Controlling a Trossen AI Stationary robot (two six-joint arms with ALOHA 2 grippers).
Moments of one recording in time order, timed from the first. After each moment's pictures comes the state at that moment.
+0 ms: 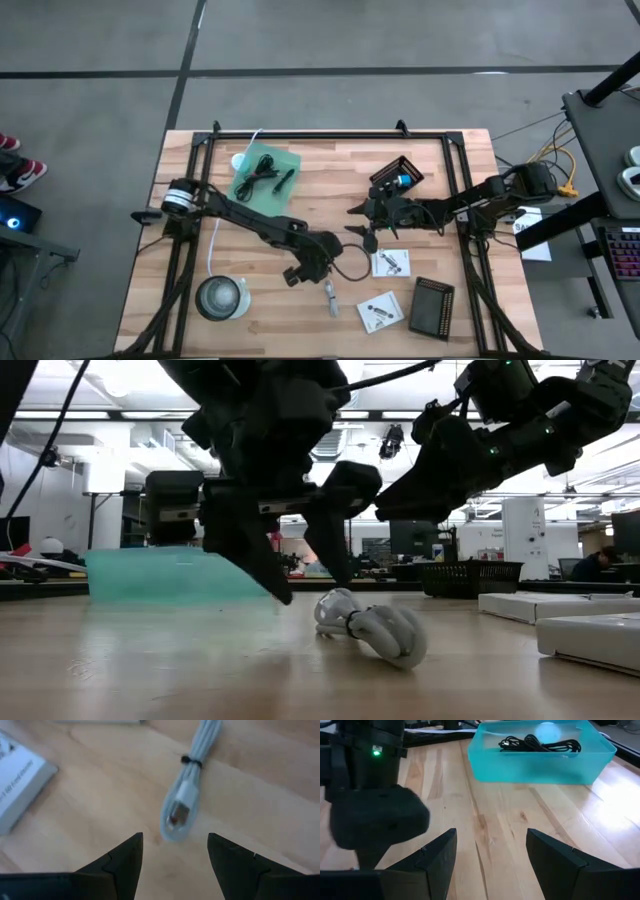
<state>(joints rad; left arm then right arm) -0.19 1.93 1.20 -0.20 0.31 0.77 0.05 1.51 0.48 0.64 0.16 0.20</state>
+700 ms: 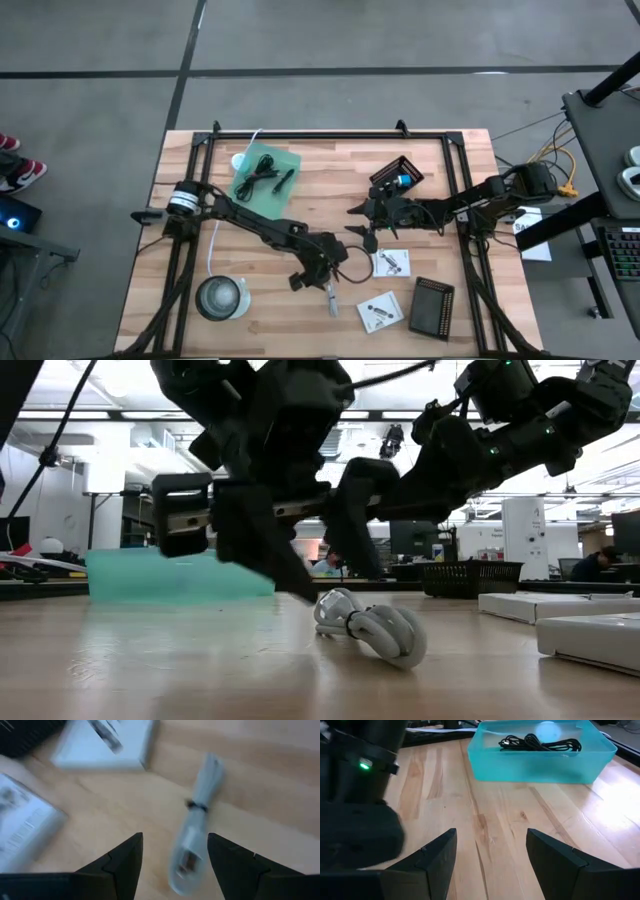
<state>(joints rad) -0.19 1.97 1.17 0.00 0.42 0.76 0.05 1.51 0.48 0.64 0.16 0.20</state>
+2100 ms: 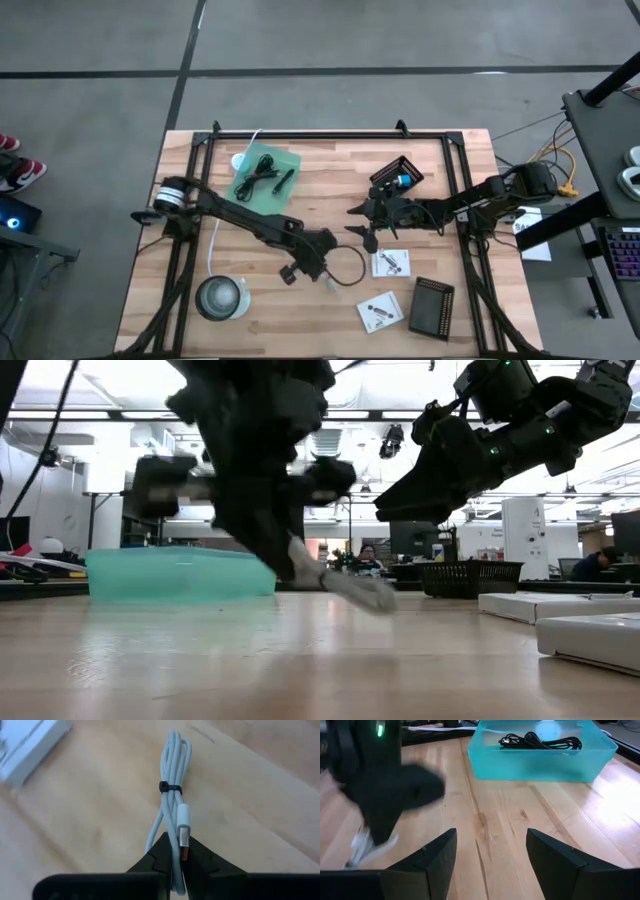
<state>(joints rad) -0.19 1.86 1.19 -0.32 0.18 0.66 0.05 1.51 0.48 0.63 0.16 0.20</state>
